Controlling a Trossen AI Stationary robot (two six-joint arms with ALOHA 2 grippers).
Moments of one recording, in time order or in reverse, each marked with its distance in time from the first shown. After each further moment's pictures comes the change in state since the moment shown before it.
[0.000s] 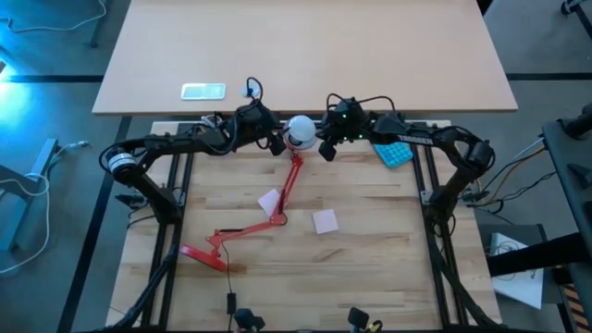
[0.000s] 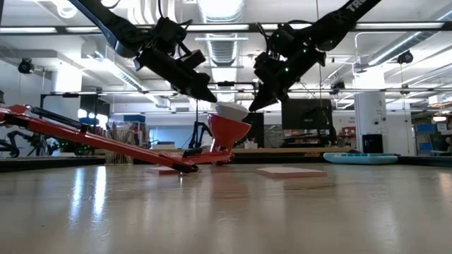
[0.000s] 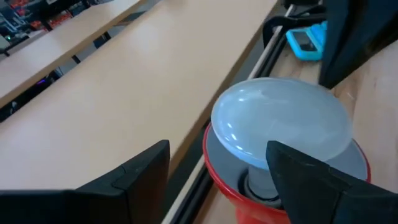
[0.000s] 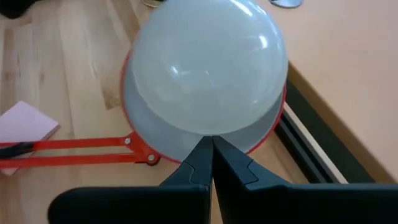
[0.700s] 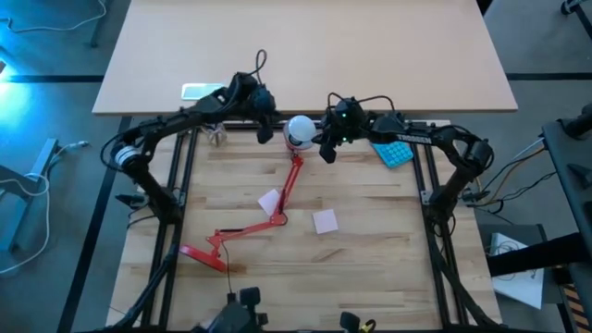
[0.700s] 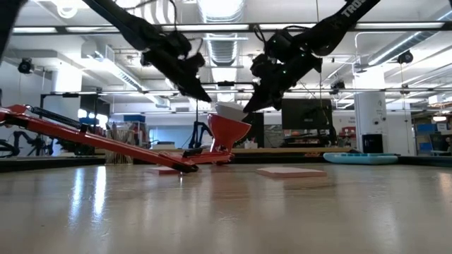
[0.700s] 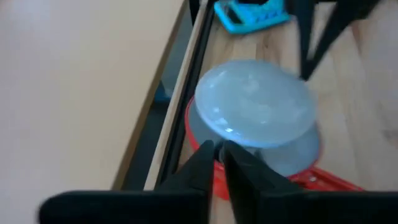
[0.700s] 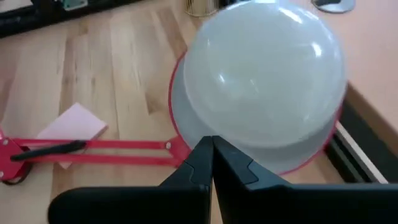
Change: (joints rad) left arm 0.206 0.077 0.346 -0.574 0.504 0.175; right arm -0.003 0.022 0.005 0.025 -0.162 0.013
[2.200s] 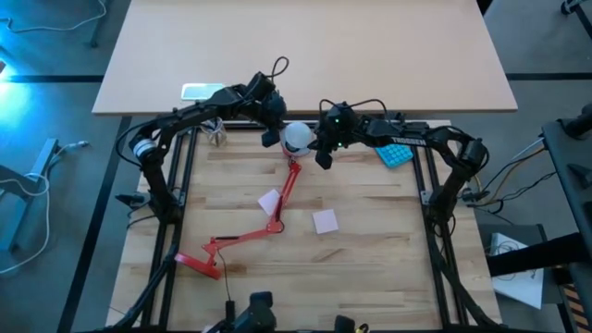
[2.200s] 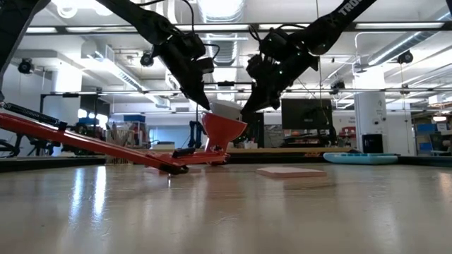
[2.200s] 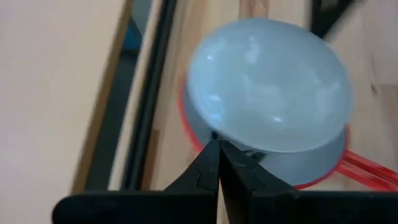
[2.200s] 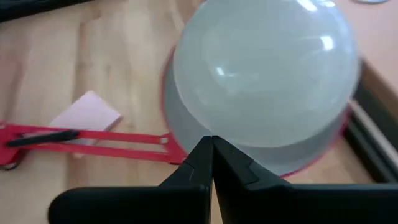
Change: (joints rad) left arm -0.063 0.155 0.234 -0.338 -0.101 0.044; right arm 0.045 0.032 0.031 -0.036 0.018 -0.012
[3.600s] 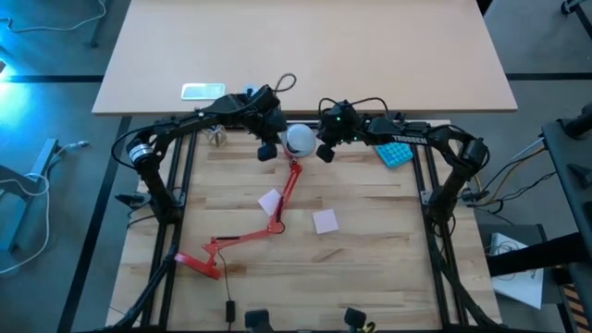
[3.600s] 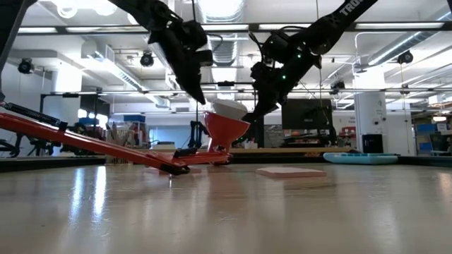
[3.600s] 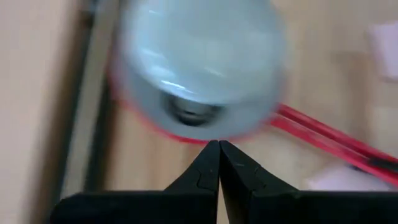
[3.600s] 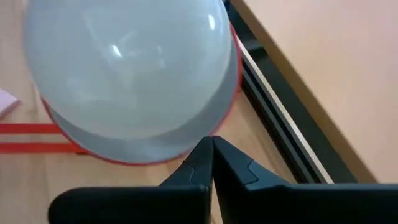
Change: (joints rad) left arm -0.102 -0.050 -0.010 -0.183 -0.061 -0.044; right arm -0.014 -0.004 0.000 -0.047 0.255 -0.071
